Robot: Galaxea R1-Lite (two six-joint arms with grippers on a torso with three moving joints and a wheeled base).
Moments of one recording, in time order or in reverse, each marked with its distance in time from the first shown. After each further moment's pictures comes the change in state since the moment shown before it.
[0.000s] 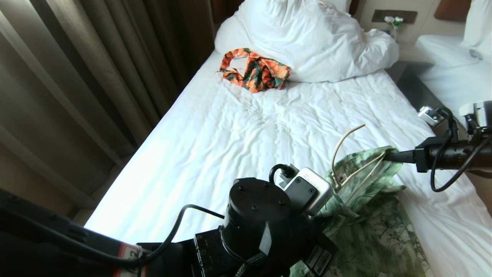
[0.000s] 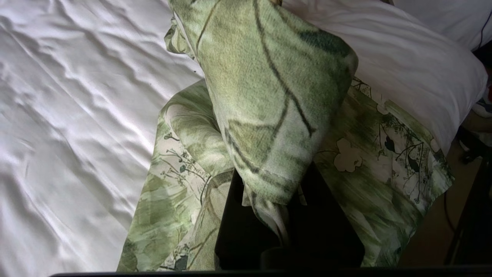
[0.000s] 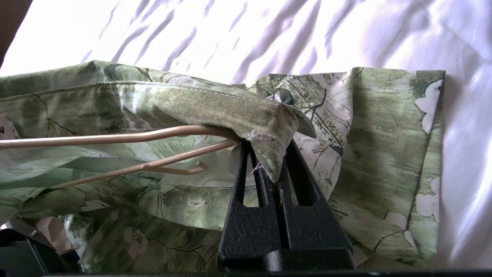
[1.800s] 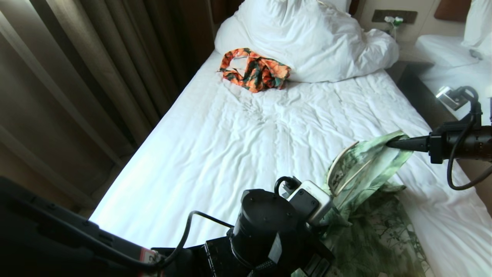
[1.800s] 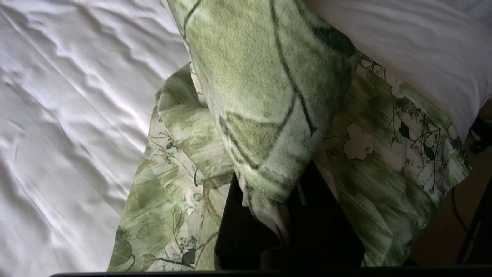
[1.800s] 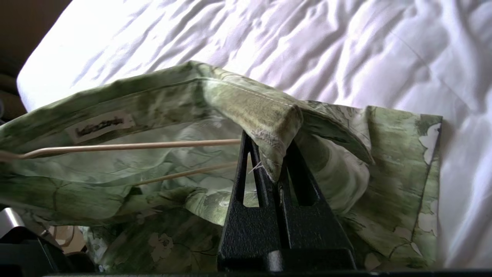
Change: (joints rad) left arm 0.002 0.046 0.010 0.001 0.018 -0.006; right arm 0.045 -0.164 0.025 0.009 -0.014 0.018
